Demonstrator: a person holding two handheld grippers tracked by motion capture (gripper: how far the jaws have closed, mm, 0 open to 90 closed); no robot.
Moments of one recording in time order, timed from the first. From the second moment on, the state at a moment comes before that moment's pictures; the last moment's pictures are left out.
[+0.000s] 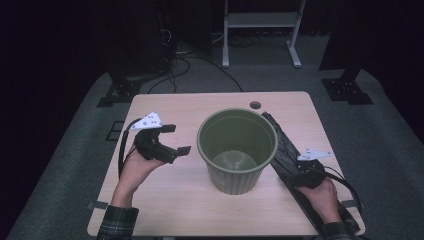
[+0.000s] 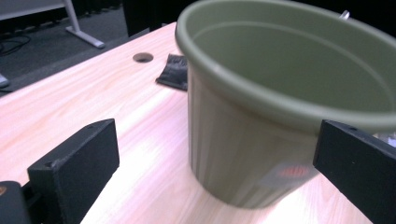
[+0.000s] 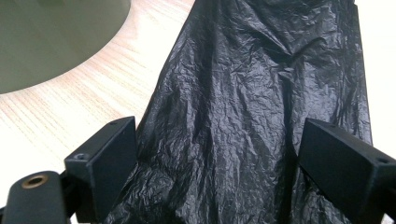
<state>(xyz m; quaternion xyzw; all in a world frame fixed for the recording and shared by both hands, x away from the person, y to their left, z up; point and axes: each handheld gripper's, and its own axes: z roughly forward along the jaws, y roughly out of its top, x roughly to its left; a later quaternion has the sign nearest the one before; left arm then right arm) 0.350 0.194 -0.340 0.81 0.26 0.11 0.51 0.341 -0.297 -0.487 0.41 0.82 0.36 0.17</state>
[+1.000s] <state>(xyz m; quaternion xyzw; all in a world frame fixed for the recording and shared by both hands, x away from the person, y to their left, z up) 0.325 0.211 -0.472 0.86 0.30 0.12 0.40 0.340 -0.297 -0.487 0.41 0.82 0.36 0.17</state>
